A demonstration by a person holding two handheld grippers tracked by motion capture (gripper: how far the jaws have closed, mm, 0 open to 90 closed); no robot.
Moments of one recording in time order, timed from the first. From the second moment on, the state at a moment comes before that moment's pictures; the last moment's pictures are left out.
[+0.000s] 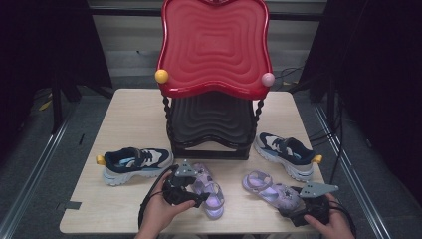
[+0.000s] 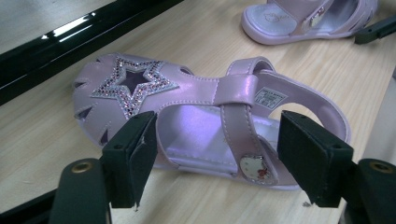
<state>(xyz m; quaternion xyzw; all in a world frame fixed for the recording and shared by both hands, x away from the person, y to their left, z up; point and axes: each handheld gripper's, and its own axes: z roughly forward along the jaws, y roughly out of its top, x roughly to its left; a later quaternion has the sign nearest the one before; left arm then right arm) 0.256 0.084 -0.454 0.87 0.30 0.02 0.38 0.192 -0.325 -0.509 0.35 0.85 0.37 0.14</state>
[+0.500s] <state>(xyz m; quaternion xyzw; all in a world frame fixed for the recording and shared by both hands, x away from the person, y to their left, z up) 0.262 0.095 -0.449 0.90 0.27 0.02 0.35 0.192 -0.325 -0.509 0.35 0.85 0.37 0.14</state>
